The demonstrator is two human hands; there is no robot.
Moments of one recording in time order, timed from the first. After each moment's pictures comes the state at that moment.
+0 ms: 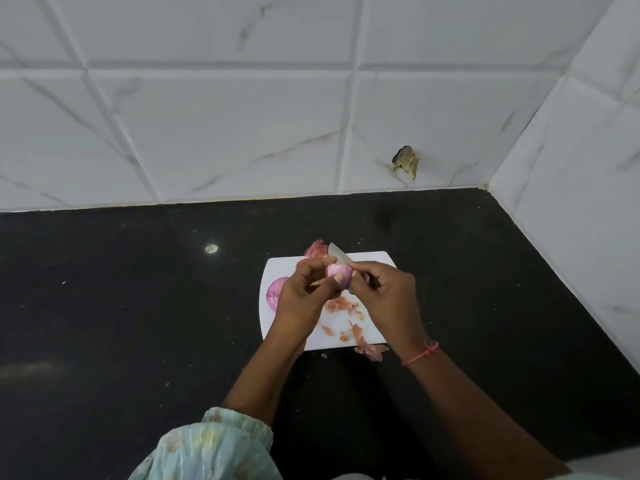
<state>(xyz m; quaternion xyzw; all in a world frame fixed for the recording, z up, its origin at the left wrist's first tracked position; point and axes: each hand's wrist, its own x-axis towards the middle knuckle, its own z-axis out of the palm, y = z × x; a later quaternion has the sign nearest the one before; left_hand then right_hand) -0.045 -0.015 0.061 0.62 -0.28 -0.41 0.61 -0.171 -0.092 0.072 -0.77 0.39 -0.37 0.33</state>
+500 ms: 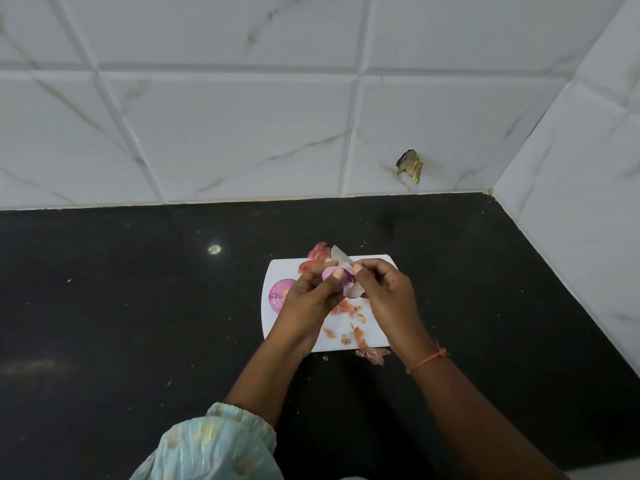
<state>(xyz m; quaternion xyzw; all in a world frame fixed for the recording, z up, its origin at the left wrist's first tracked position) -0.049 -0.020 0.065 0.51 -0.14 -0.54 0.65 -0.167 -0.094 0.076 -0.67 0.41 -0.35 0.51</state>
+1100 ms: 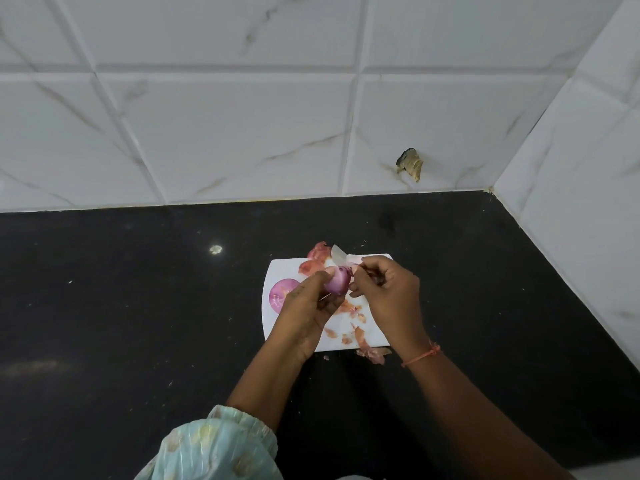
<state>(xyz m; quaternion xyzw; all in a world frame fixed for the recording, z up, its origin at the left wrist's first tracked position) -0.053 -0.021 0.070 0.50 0.00 -0.55 0.66 -0.165 -0.091 0.077 -0.69 0.41 -0.40 0.45</state>
